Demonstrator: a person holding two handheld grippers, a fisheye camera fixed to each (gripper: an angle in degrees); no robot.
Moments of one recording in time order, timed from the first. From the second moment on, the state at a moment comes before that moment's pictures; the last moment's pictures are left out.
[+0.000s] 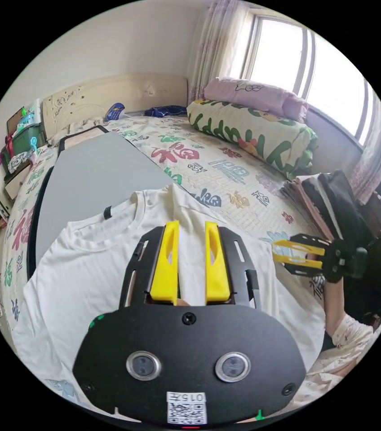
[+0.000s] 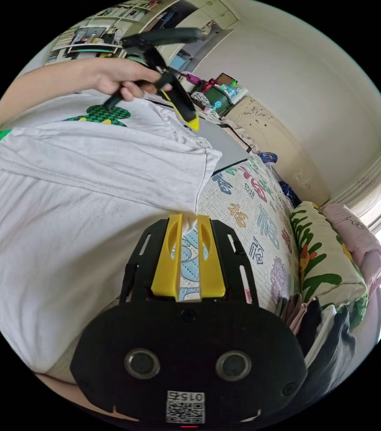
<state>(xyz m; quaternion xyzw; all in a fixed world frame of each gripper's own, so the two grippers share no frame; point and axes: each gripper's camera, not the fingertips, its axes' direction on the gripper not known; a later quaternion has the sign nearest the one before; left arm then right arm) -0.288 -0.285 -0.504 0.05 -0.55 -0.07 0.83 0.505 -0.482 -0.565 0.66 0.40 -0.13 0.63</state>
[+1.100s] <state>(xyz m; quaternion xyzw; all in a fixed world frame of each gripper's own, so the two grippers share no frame) -0.085 -0.329 -0.409 -0.01 -0.55 0.00 0.83 0.613 -0.385 -0.472 0.75 0.30 -0.21 0.56</state>
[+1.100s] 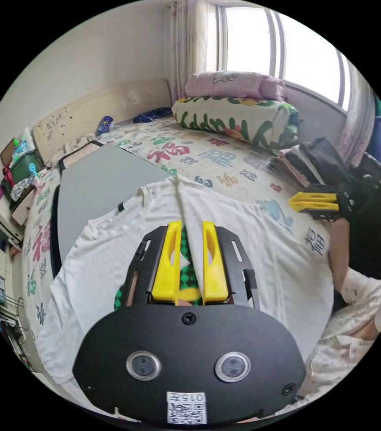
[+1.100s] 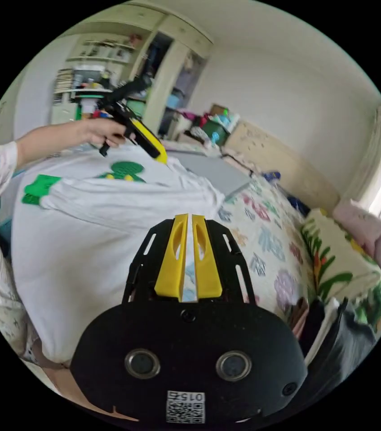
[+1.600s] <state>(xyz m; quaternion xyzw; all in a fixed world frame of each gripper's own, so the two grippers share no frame) 0.096 -0.234 -0.456 -0.06 -0.40 -0.10 0.91 0.463 -0.424 -0.287 0.53 0.43 -0.52 0.51</state>
